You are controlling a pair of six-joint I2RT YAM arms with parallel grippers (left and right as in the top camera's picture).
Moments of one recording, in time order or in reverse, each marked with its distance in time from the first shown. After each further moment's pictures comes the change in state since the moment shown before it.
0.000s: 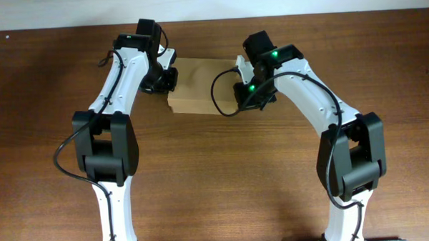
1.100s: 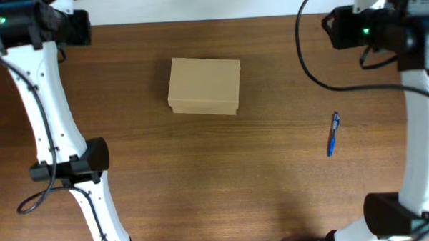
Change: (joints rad) left arm 0.281 0.015 1.045 -0.498 -0.109 0.098; right arm -0.336 -0.351 0.529 -0.217 0.052 -0.165
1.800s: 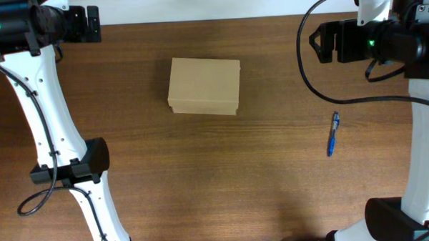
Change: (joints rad) left arm 0.000 0.000 0.045 -0.003 0.000 0.000; right arm 0.000 -0.026 0.006 -0.133 0.002 -0.011
